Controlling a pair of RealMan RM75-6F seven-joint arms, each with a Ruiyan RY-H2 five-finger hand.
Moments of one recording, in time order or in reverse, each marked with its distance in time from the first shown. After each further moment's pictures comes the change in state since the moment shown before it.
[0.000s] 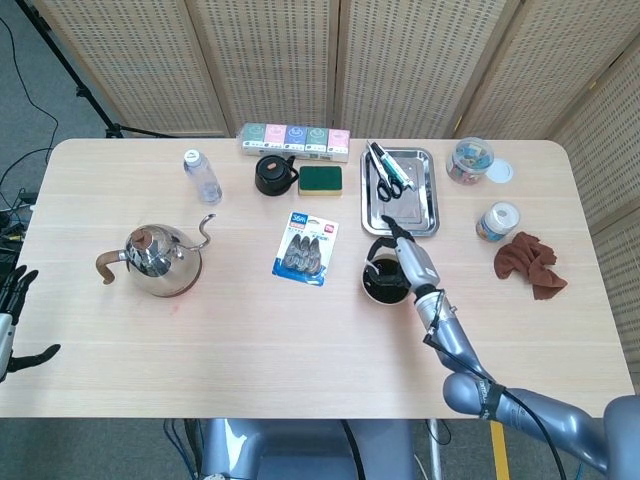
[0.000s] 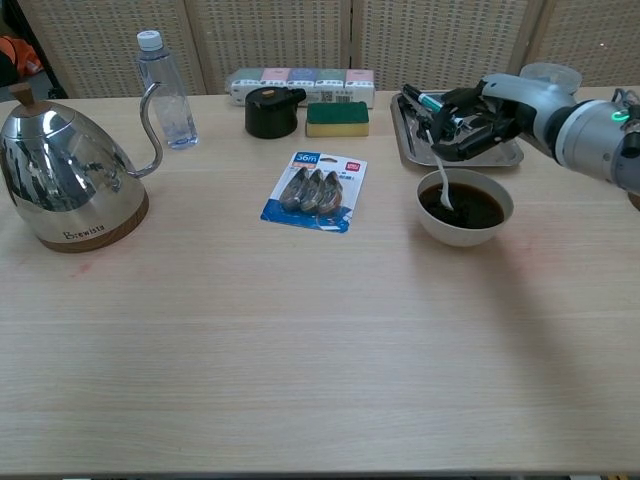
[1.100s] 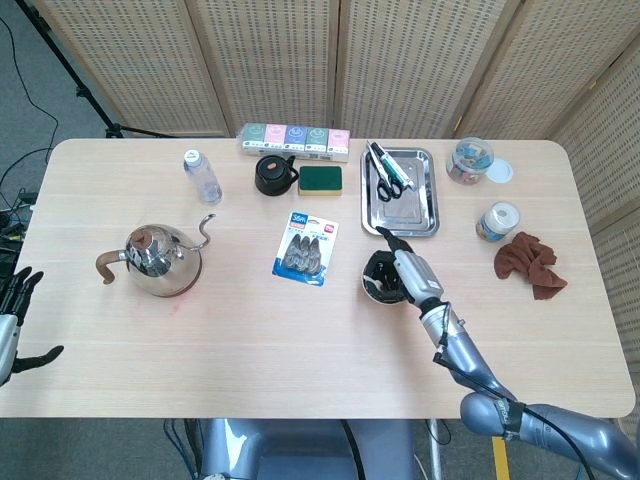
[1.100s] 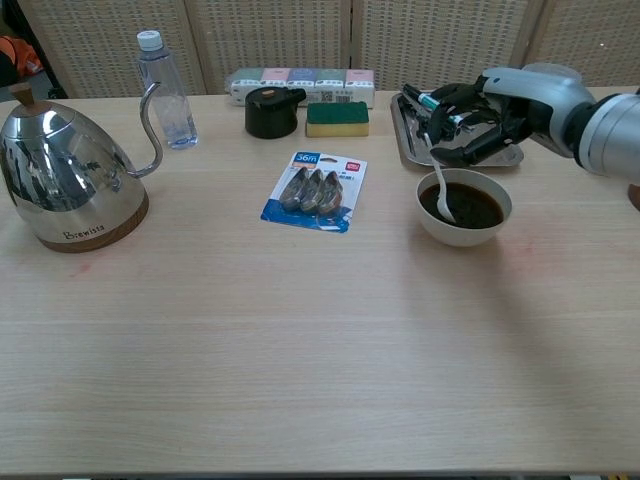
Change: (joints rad) left arm -0.004 -0.007 0.004 -0.004 0.001 -0.007 0.020; right arm -0.038 0.087 -0.043 -0.156 -0.096 0.024 0.008
